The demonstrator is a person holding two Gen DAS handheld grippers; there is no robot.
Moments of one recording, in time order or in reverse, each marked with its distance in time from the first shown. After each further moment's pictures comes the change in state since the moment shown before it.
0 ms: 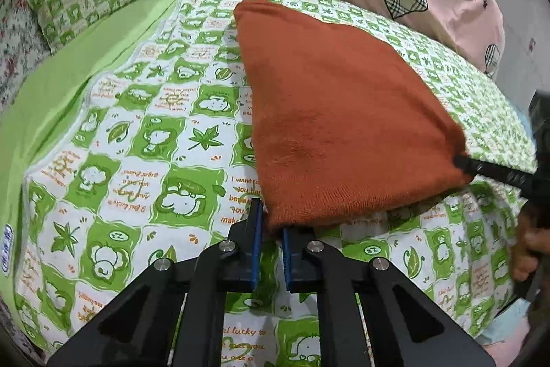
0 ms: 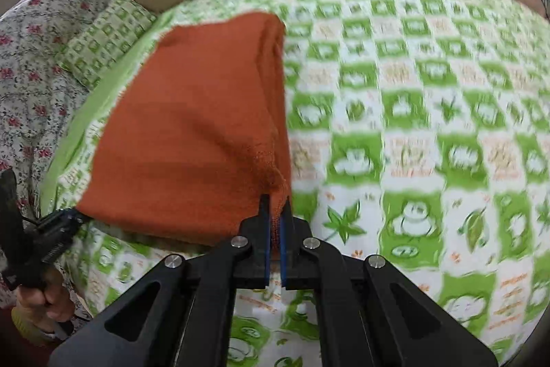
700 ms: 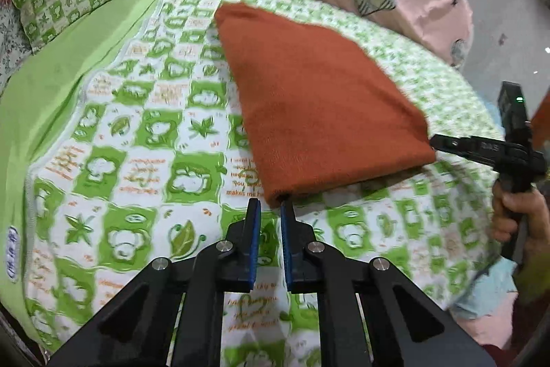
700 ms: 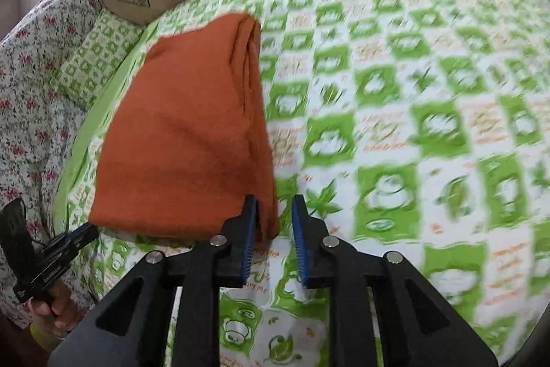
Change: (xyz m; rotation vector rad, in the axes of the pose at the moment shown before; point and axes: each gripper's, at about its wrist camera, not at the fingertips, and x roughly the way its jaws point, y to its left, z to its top) left arm -0.036 0.022 -0.003 0.051 0.018 -0.171; right arm -0.026 -0.010 -0.004 0.112 -0.010 -0.002
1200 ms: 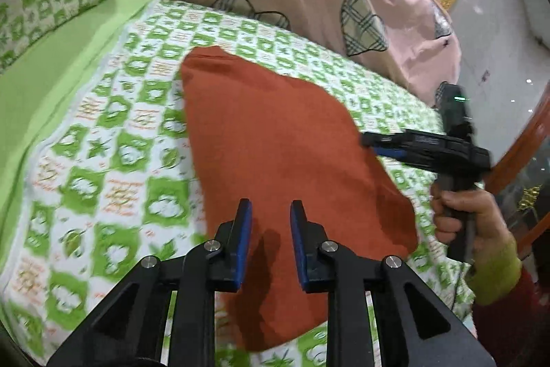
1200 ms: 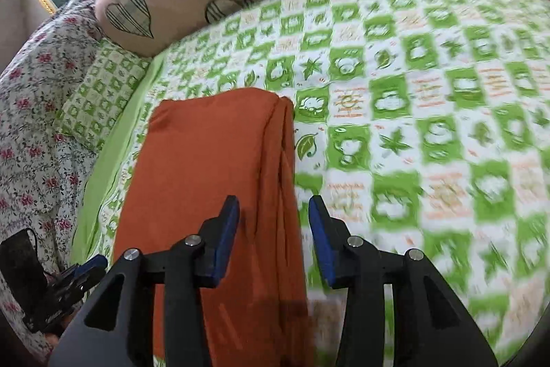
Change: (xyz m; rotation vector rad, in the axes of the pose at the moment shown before) left arm 0.048 0.003 0.094 -0.061 -0.055 -0.144; right arm 0.074 0.017 0.119 0.019 0.021 0.127
